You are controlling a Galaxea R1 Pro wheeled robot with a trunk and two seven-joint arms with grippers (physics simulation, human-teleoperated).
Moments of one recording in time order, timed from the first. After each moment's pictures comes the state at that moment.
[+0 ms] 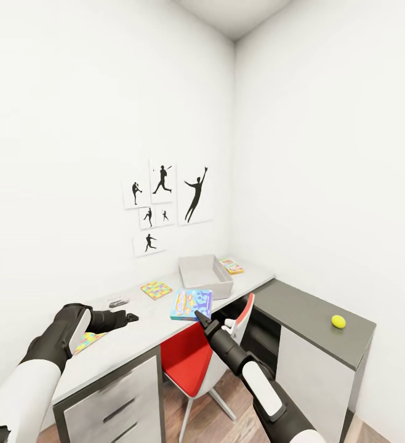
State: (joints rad) left arm -0.73 0.15 0.14 -0.74 0.08 0.85 -0.36; right arm -0.46 0.16 0.21 -0.77 -1.07 0.25 0.50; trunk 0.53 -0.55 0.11
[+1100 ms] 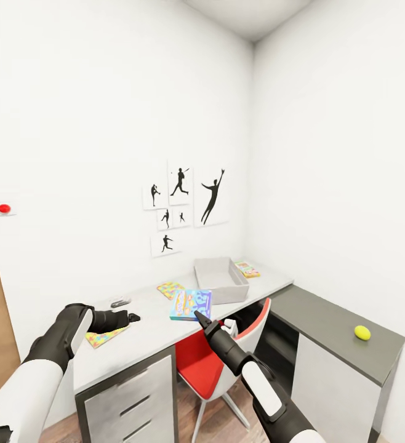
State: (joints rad) left arm -0.73 0.14 0.14 -0.74 0.08 0.85 -0.36; right arm -0.46 0.17 0.21 -0.77 -1.07 0.25 0.50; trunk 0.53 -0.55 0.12
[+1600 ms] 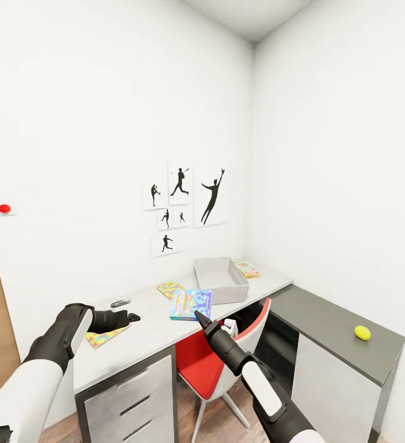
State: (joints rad) left arm -0.73 0.14 0.14 -0.74 0.08 0.85 -0.36; right arm -0.46 0.17 0.21 -0.77 -1.06 0.25 0.50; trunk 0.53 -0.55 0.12
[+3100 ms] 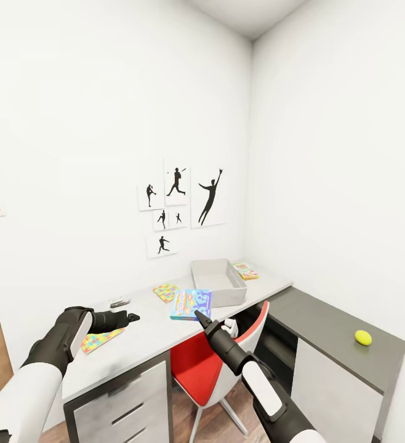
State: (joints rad) left arm -0.72 0.14 0.14 -0.74 0.08 0.78 -0.36; right arm -0.46 0.16 0.21 -0.77 -1.07 0.25 0.50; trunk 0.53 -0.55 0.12
